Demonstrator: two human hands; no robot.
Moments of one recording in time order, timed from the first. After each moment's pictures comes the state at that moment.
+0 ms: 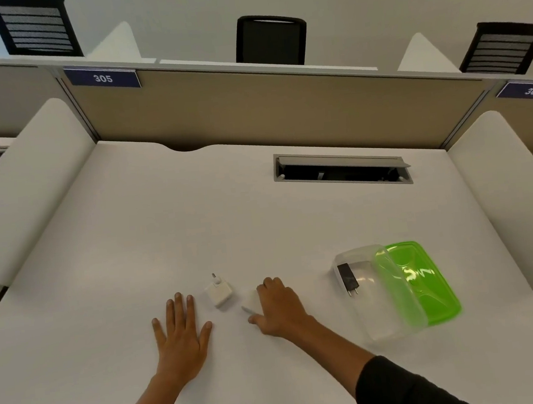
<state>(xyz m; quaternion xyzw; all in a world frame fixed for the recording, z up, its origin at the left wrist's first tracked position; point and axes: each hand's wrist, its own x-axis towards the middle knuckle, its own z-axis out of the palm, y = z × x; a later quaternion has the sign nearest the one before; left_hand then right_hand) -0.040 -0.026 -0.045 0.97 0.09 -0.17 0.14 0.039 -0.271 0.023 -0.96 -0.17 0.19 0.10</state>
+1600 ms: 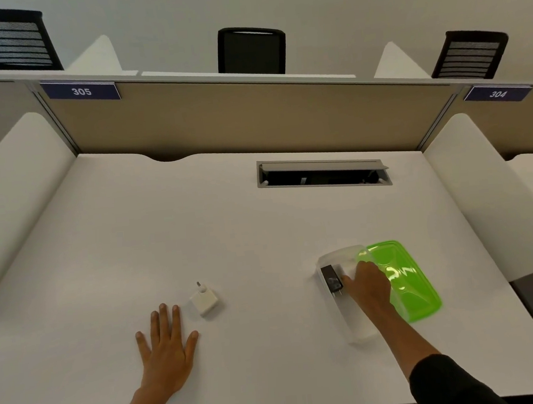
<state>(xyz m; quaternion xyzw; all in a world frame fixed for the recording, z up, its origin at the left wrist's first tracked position) -0.037 -0.025 -0.049 0.97 0.10 -0.19 0.13 0.059 -0.464 0.071 -0.97 0.20 0.12 0.07</state>
